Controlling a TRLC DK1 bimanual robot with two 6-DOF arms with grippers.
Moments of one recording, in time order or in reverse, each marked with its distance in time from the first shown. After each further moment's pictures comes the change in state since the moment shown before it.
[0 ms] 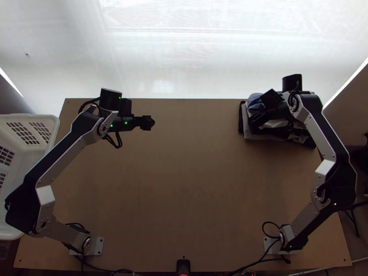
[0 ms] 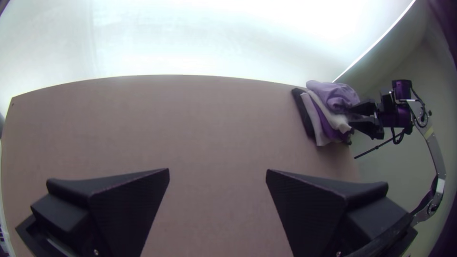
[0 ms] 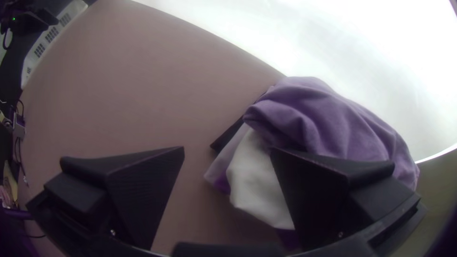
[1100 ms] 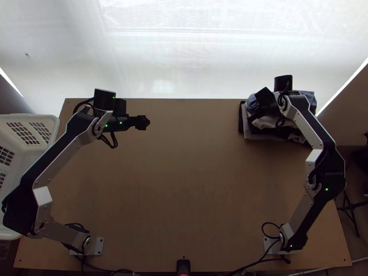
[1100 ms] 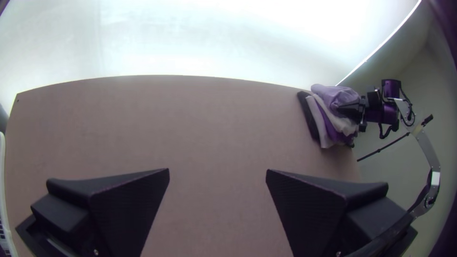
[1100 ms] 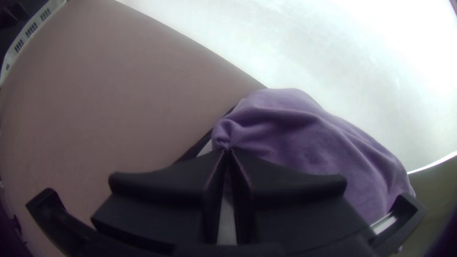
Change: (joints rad) left arm 0.045 -0.019 -0.026 0.001 0.012 0.019; right arm 0.008 0.142 0.031 0.203 0.094 -0.021
